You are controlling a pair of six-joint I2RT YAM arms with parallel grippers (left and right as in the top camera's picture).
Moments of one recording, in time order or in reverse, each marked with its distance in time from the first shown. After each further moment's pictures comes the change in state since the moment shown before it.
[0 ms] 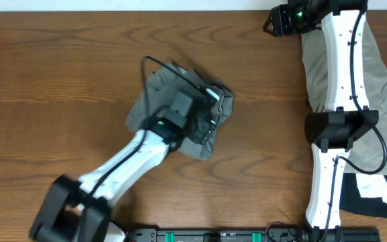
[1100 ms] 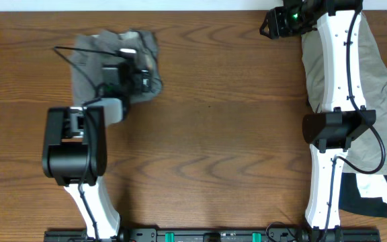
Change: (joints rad) left arm 0.639 0.472 0.109 0.670 0.002 0.025; right arm 0.022 0.000 -0.002 -0.010 0.016 -0.009
